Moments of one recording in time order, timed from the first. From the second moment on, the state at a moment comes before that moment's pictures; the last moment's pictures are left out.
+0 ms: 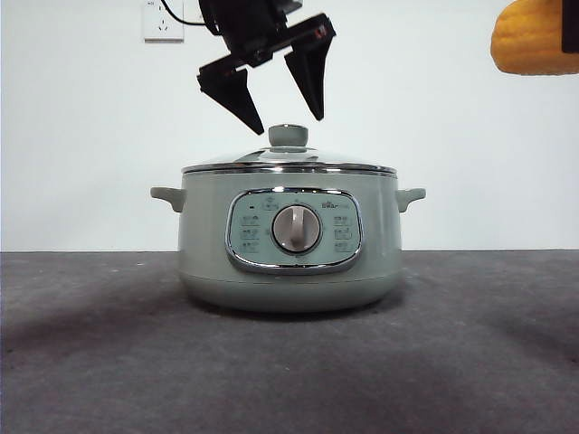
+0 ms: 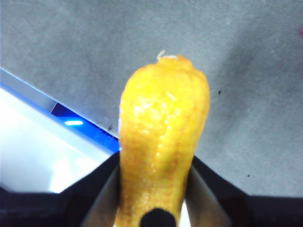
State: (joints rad) left arm -0.55 2.13 2.30 -1.14 0.09 0.08; right arm 0.81 1.09 1.17 -1.30 0.05 0.22
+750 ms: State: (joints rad) left arm -0.55 2.16 2.30 -1.16 0.09 0.10; right arm 0.81 1.09 1.17 -1.28 0.04 0.23
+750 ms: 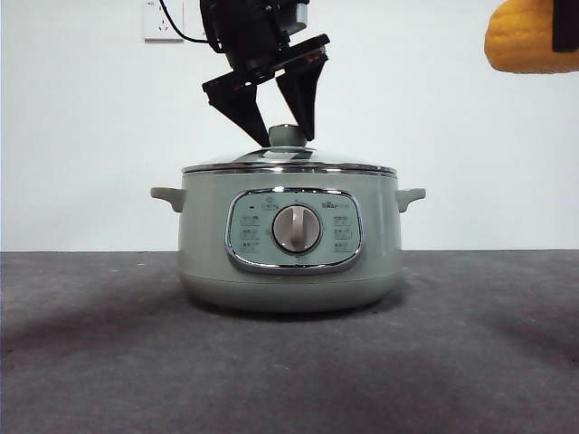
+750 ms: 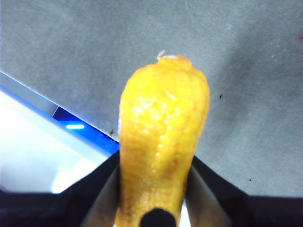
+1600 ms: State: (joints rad) left arm -0.52 2.15 2.55 -1.20 0.06 0.12; right arm 0.79 1.24 1.37 -1.18 0.04 0.26
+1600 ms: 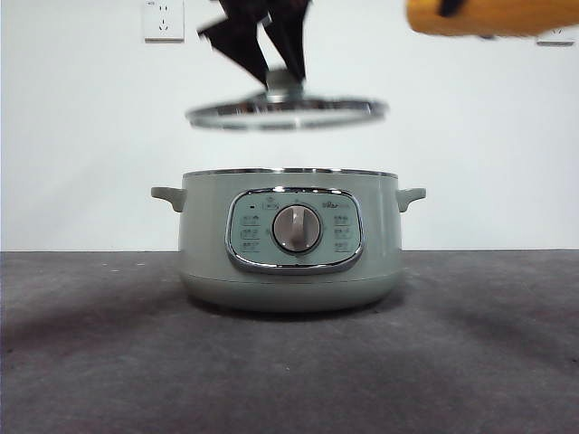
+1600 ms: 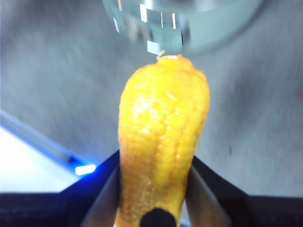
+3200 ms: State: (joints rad) left arm -0.06 2.14 2.72 -1.31 0.06 0.16; right arm 0.60 2.30 2.12 -0.97 -0.04 0.15
